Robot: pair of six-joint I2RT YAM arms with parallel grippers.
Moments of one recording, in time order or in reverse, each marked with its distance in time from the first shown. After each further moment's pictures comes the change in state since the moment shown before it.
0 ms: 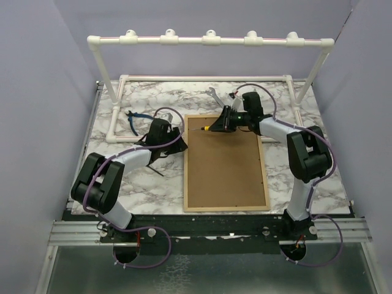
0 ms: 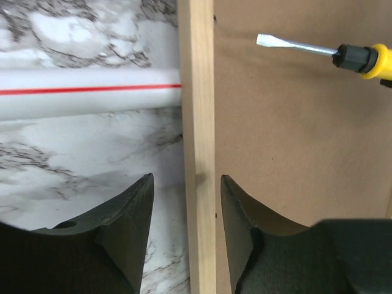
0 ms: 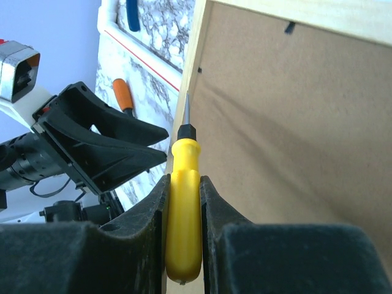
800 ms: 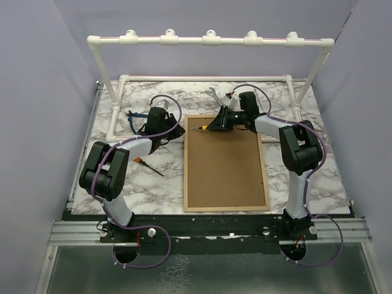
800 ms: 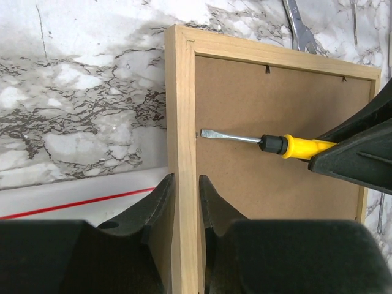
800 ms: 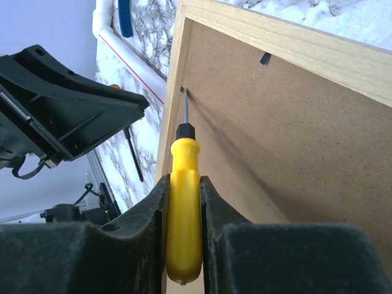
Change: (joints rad) left arm 0.085 0.126 0.135 0.138 0.026 -0.056; right arm 0.000 0.148 0.110 0.029 -0.044 0.005
